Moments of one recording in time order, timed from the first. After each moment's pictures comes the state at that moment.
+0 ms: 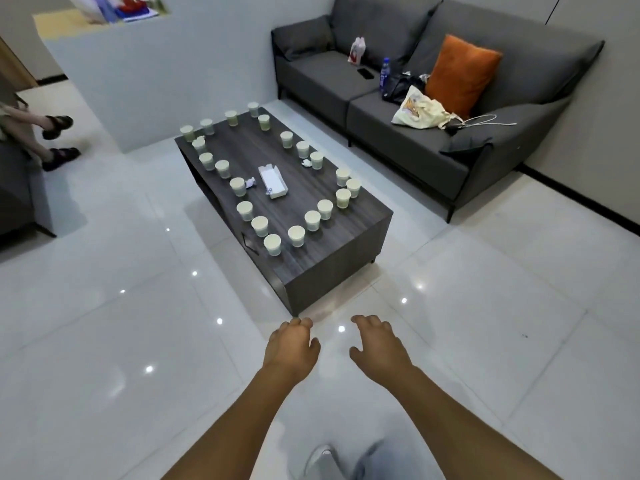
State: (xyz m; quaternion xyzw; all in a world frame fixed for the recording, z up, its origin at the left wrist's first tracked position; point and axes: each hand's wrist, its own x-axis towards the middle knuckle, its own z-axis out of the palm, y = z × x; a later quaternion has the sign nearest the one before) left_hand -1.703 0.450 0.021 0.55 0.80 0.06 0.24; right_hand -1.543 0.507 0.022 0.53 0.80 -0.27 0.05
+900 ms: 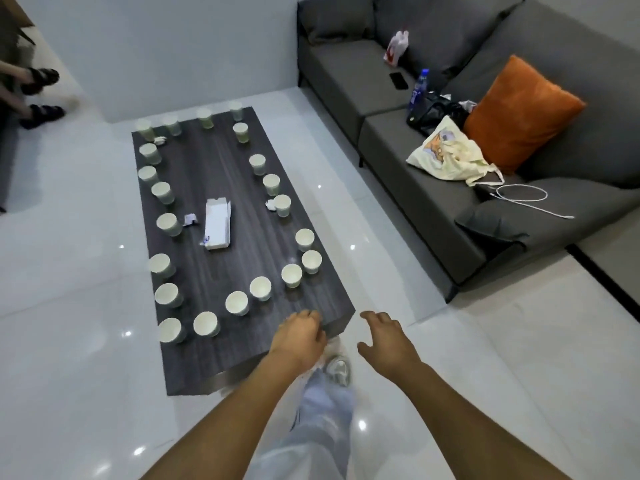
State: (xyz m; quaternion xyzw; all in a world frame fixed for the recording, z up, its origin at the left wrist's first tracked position) left_hand -1.634 1.011 -0.005 0.51 0.81 0.04 0.29; right_hand -1.476 1.099 -0.001 0.46 0.83 -0.29 0.14
